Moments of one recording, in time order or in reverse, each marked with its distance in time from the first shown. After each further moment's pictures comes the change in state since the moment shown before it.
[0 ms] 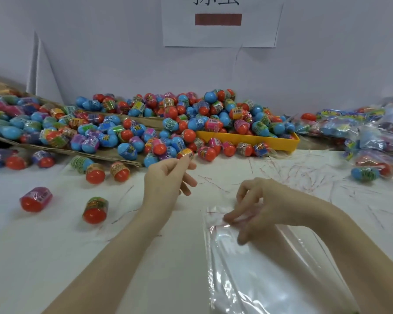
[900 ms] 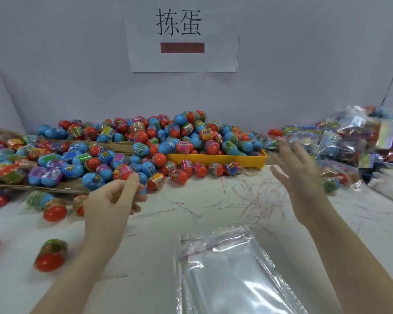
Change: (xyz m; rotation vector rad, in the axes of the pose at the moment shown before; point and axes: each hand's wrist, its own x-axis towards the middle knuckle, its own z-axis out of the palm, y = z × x) left_hand 0.015 -0.005 -0.020 0.099 0.122 0.220; right_hand -0.015 0.028 -0.048 0.834 1.028 0.080
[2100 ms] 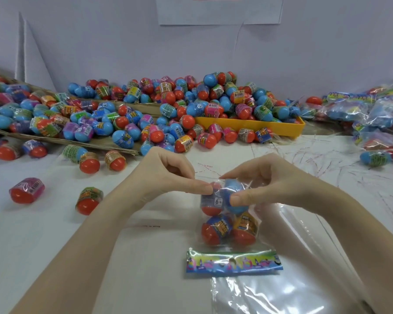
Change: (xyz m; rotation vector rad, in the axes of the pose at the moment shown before) left_hand -0.003 0.012 -0.009 0.000 -0.689 -0.082; right_hand -0.037 0.009 0.041 -0.501 -0.984 0.037
